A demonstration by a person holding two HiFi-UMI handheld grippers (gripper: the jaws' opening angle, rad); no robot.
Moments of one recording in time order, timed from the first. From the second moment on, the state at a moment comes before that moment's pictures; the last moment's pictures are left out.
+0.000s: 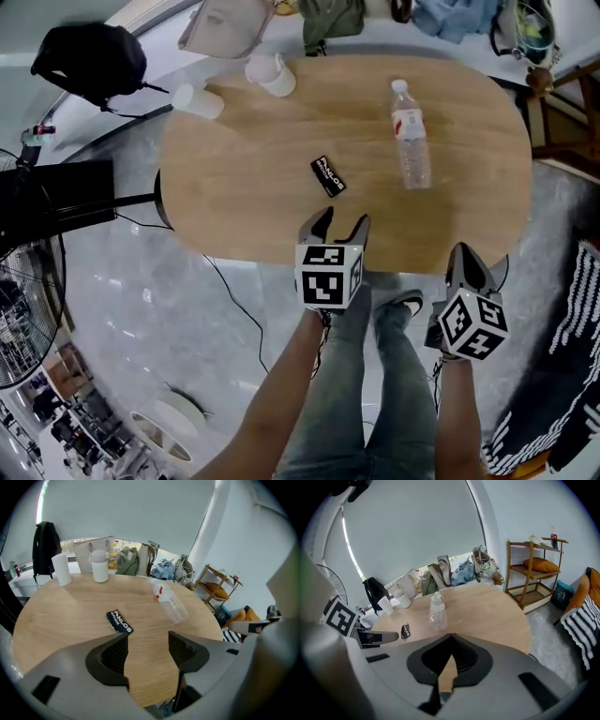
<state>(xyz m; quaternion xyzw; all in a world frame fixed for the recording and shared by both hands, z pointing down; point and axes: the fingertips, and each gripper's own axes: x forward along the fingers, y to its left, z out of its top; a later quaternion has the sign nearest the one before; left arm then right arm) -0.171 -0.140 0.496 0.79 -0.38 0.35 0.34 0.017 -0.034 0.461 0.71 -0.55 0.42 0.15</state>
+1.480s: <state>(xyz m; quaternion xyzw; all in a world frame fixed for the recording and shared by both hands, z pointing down) -0.213 -0.194 0.562 0.70 -0.45 0.33 0.45 -0.003 -0.078 0.494 0.69 -0.53 0.45 0.20</state>
